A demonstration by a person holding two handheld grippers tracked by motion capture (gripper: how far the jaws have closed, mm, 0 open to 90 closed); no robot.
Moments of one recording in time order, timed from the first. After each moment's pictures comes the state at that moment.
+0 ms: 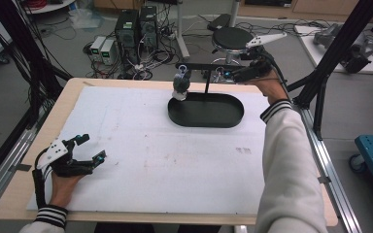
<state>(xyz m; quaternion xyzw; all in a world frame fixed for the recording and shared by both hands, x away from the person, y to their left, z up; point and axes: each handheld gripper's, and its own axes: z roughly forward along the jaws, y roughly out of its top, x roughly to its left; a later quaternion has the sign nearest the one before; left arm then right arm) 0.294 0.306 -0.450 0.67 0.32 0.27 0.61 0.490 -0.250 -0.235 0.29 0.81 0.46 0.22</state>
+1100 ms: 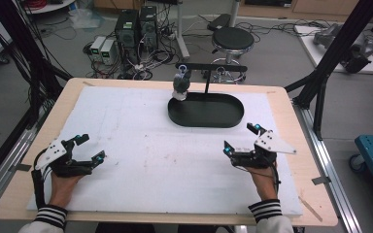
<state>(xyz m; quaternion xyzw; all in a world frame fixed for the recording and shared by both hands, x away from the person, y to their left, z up) 0.294 0.308 -0.451 0.66 0.31 0.27 0.62 0.298 -0.257 -0.389 0.31 0.69 0.57 0.32</state>
